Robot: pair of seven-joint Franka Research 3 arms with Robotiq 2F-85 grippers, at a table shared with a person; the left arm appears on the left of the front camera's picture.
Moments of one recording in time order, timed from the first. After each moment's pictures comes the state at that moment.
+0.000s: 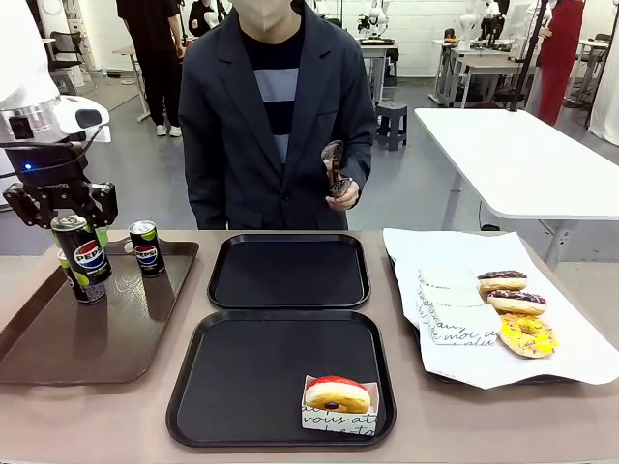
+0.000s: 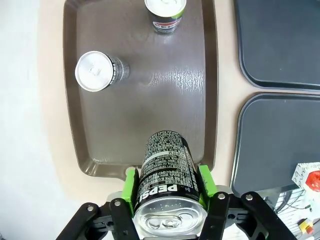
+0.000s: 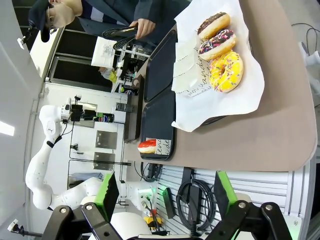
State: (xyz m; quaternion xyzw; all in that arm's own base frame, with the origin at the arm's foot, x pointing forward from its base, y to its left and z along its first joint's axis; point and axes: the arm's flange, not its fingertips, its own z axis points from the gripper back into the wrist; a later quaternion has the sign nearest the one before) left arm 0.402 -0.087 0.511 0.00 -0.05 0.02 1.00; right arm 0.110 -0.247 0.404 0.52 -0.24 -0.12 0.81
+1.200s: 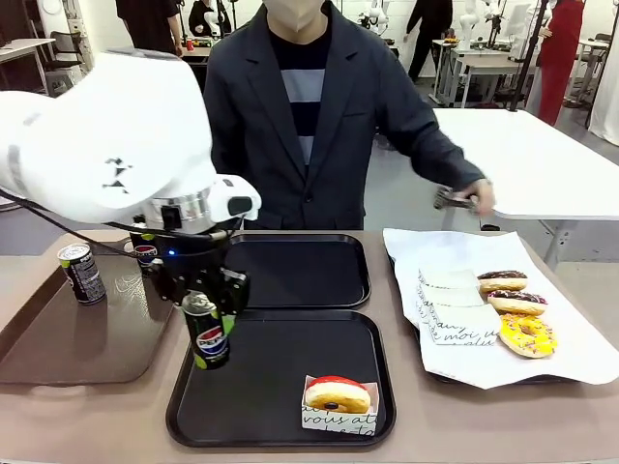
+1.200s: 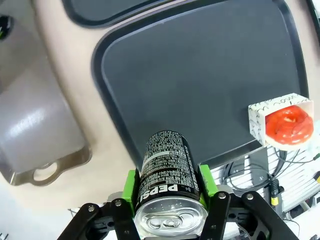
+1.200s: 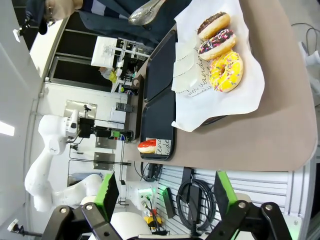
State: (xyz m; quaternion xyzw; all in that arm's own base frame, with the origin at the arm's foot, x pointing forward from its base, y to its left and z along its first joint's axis) left arm 0.308 -0.299 0.445 -0.01 -0.01 -0.15 0.99; right arm 0.110 -0.247 0.404 0.52 -0.24 -0.12 0.81
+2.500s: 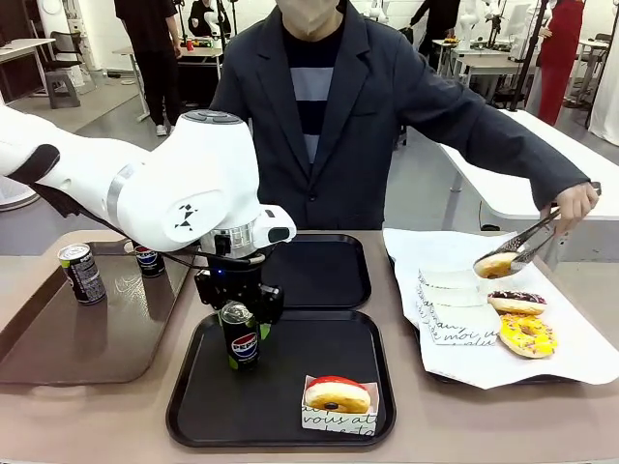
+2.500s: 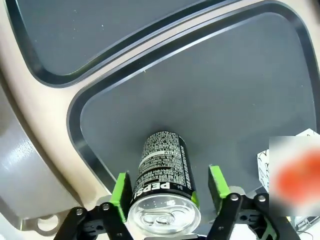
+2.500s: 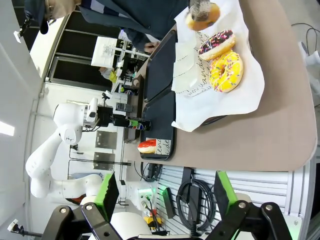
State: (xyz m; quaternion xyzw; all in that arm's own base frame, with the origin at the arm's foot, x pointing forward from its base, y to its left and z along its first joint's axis) left arm 0.358 -0.333 0.381 0.00 -0.02 -0.20 0.98; right arm 0.110 -0.247 0.404 0.52 -0.24 -0.12 0.81
